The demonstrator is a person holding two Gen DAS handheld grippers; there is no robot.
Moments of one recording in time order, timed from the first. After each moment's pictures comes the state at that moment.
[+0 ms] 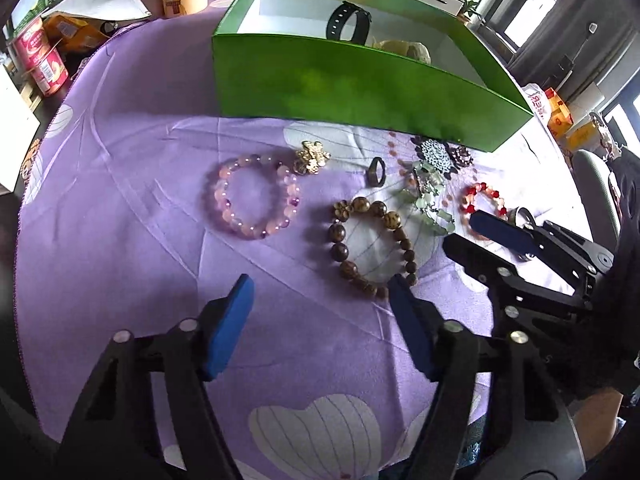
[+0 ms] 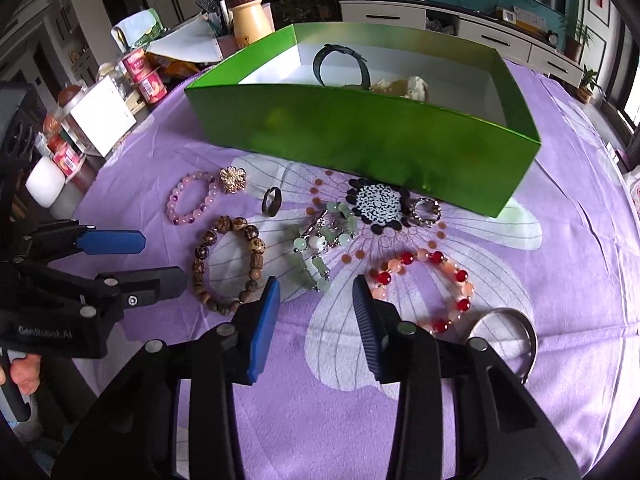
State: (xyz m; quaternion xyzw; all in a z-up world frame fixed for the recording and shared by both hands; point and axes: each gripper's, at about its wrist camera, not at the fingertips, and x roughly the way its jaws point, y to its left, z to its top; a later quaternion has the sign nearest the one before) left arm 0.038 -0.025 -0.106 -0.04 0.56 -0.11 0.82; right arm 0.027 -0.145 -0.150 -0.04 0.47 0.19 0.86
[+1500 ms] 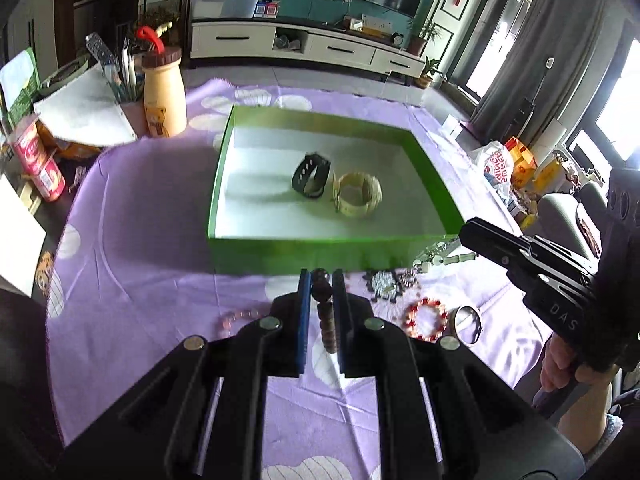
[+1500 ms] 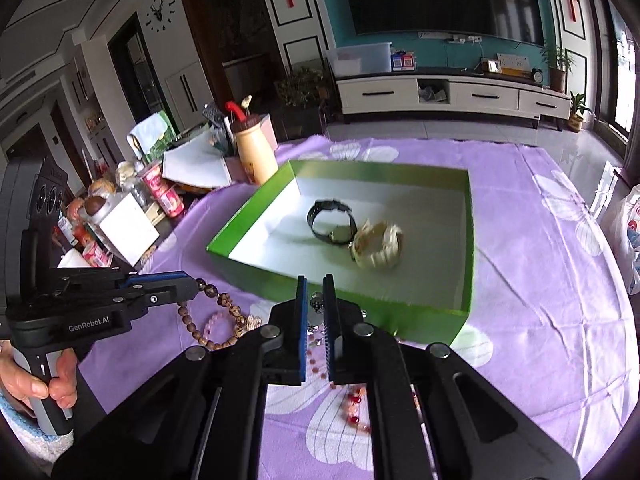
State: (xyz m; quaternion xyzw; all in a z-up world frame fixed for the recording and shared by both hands) left arm 0.077 -0.018 -0.005 -0.06 0.44 -0.16 0.88; right arm 0.051 -0.180 -0.043 0.04 0.33 0.20 0.92
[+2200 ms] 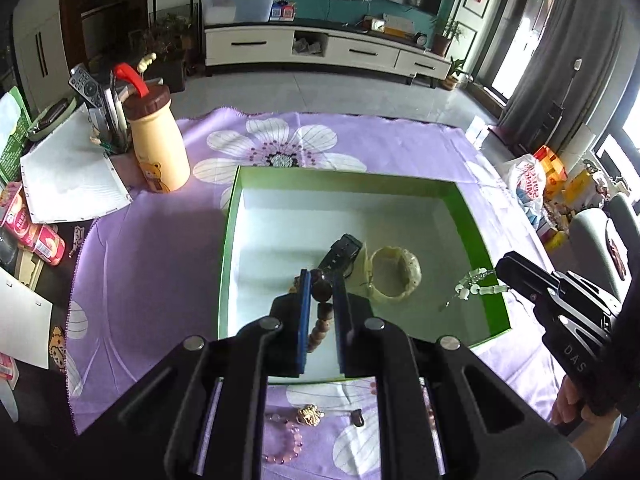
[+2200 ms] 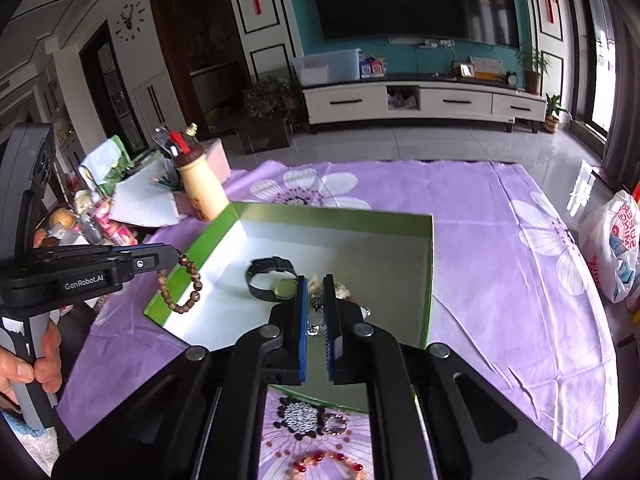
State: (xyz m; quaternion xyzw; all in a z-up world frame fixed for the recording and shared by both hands) left arm 0.186 -0.035 0.000 -0.03 0.46 -0.11 0.88; right arm 0.132 -0.201 -0.048 0.04 0.35 0.14 0.93
